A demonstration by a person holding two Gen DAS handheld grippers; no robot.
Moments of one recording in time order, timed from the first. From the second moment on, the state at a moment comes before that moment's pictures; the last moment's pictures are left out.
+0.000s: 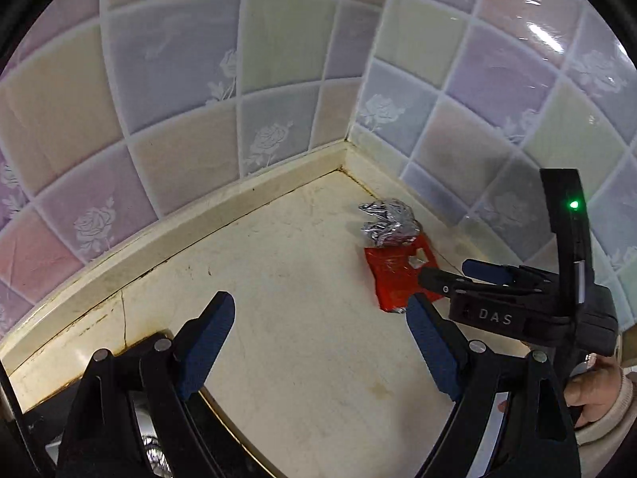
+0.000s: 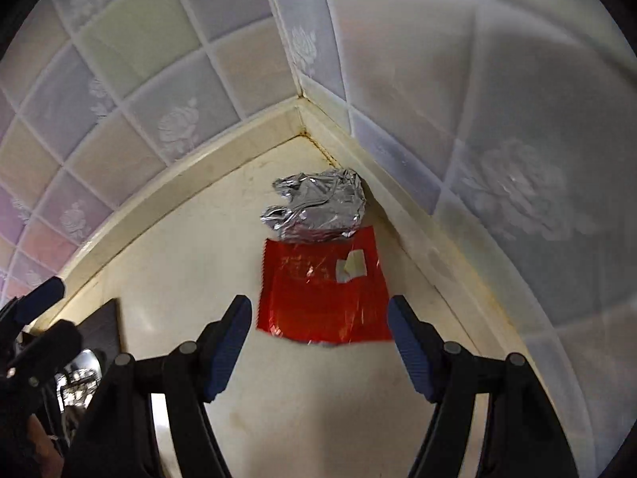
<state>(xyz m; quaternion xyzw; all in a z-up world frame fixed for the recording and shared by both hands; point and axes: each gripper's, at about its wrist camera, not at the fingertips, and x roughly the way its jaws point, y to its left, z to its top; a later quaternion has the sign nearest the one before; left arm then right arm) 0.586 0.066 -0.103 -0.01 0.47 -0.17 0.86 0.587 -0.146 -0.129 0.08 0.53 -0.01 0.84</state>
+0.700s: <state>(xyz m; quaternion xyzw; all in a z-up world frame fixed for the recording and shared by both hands) 0.623 0.050 -0.125 0.01 0.49 -0.21 0.85 0.596 -0.137 -0.168 -0.01 0.55 -0.03 0.84</state>
